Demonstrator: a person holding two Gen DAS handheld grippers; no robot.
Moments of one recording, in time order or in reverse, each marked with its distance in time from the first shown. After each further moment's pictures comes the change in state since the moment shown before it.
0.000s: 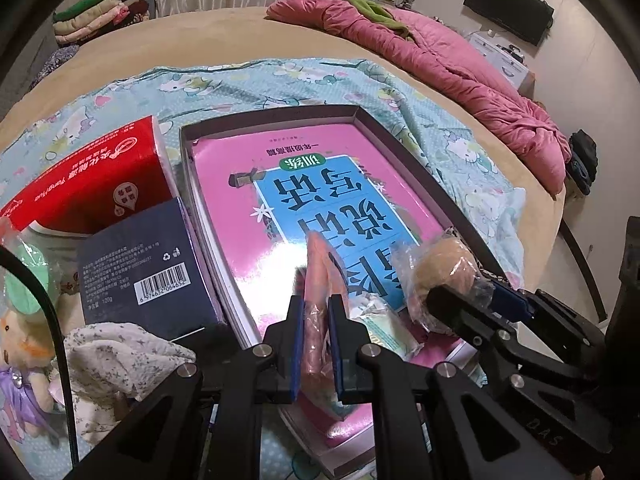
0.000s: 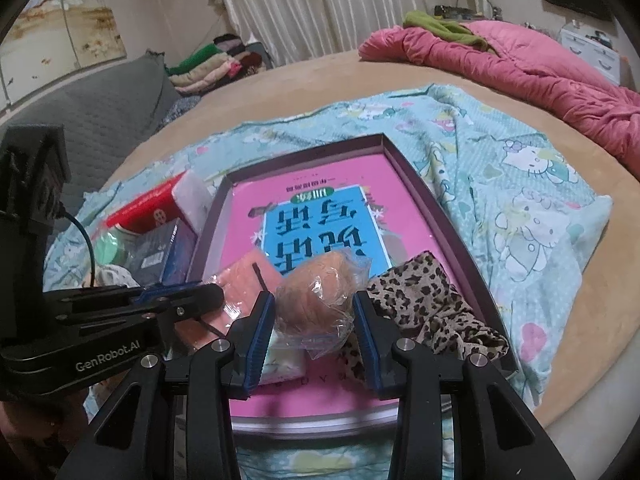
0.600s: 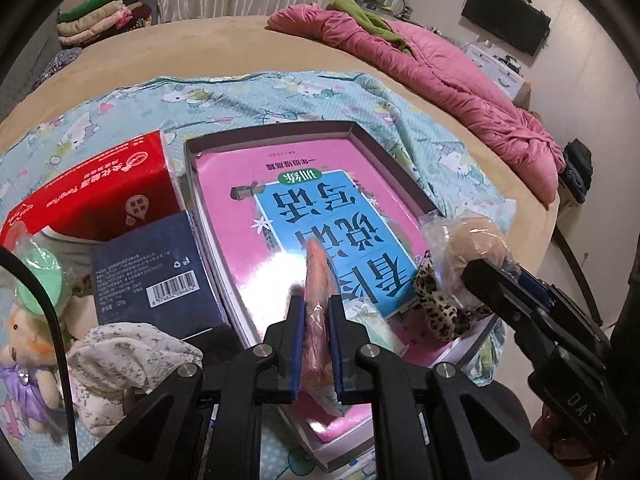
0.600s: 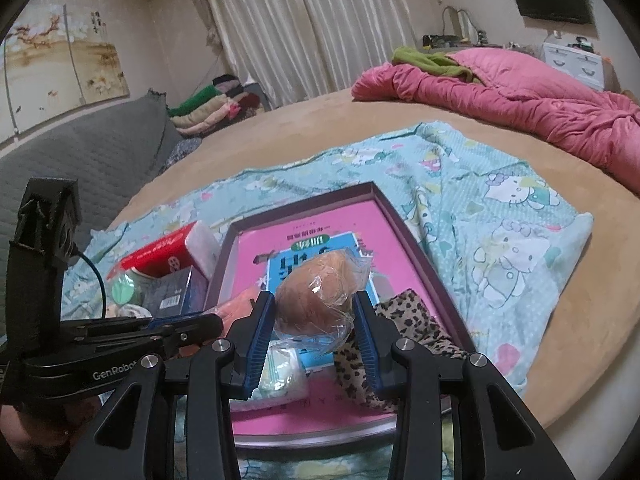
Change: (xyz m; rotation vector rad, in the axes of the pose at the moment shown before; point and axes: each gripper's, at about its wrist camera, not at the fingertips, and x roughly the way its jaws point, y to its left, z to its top) left arm -0.014 0.000 0.001 0.001 -0.038 -0.010; right arm -0.034 -0.005 0.005 0.032 -0.149 0.015
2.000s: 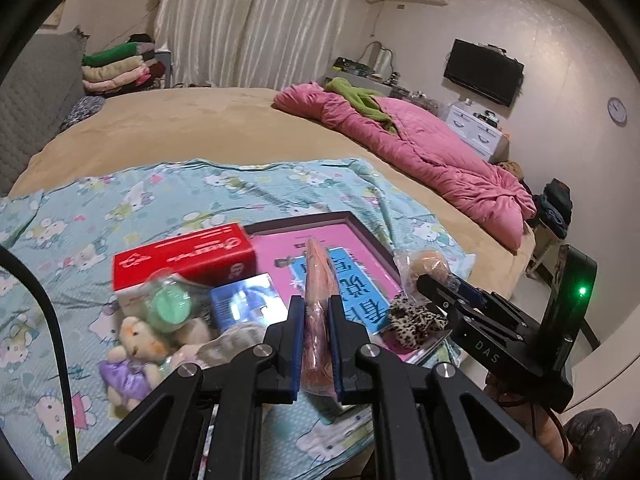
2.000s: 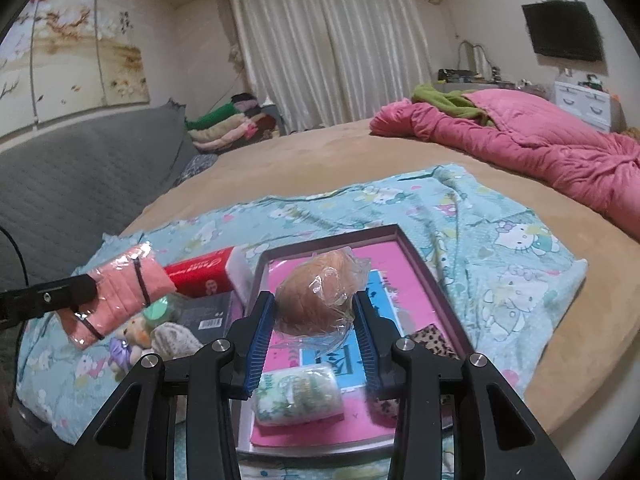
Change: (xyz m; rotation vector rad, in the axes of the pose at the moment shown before) left arm -0.151 0.024 -0.016 0.009 -0.257 -0.029; right arm -0.037 0.035 0.013 -0.054 -0.128 0.001
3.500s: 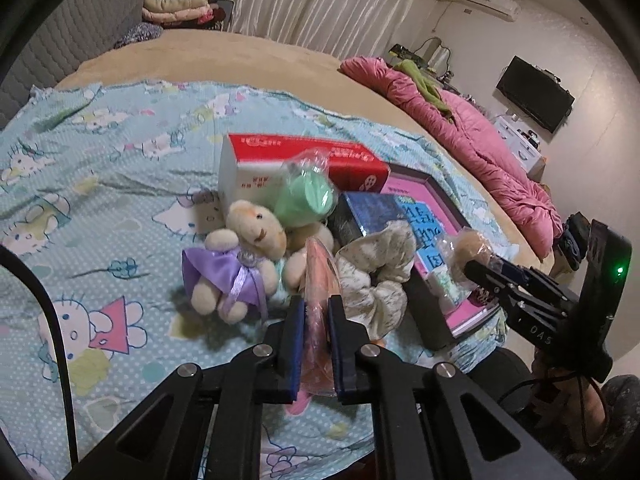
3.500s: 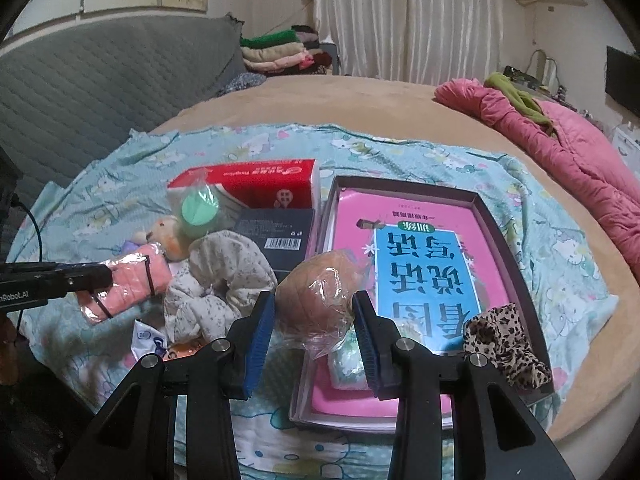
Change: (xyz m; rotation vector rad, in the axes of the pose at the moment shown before) left arm -0.011 0.130 -0.083 -0.218 0.084 0.043; right arm 0.047 0.092 -0.041 -0.287 0.220 0.052
